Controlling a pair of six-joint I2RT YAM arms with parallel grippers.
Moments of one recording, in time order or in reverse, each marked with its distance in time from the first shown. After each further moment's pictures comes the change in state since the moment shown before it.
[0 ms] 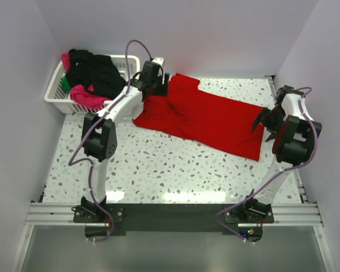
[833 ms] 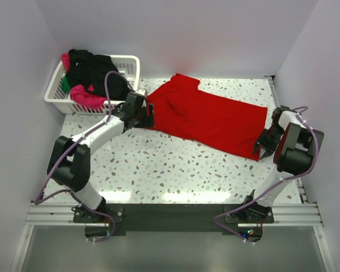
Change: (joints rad) left arm 0.000 -0.519 -0.803 0.100 0.045 -0.171; right arm -0.029 -0.192 -0.442 0.155 0.047 -0.022
